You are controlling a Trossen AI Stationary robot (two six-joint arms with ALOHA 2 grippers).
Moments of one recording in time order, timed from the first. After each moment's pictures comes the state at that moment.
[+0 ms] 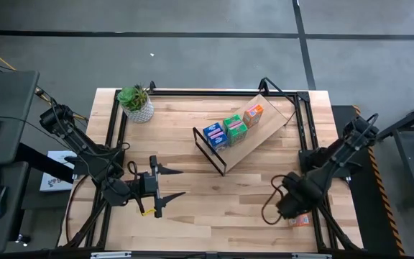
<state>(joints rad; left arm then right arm) -0.77 1.28 0.95 0.13 -0.94 -0.05 0.75 1.50 1.28 -1.57 -0.30 1.60</state>
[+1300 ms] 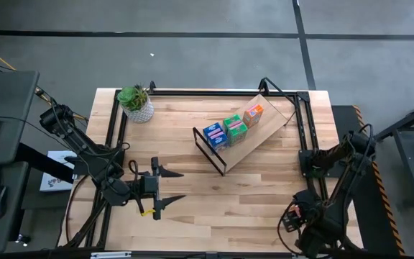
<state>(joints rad) -0.77 1.28 0.95 0.14 -0.89 -0.12 1.07 1.67 1.39 -1.46 -0.01 2.31</state>
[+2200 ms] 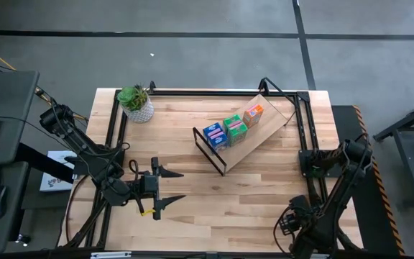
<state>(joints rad) -0.77 1.28 0.95 0.13 -0.89 -0.16 1.07 1.79 1.39 -1.45 -0.04 2.31</state>
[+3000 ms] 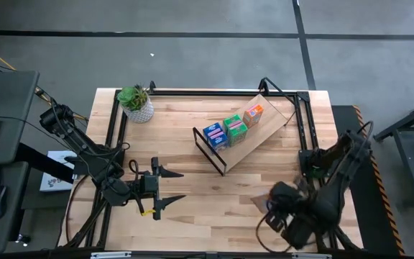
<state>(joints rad) -0.77 1.28 0.95 0.13 -0.89 -0.15 0.91 1.71 1.71 -1.57 0.39 1.65</state>
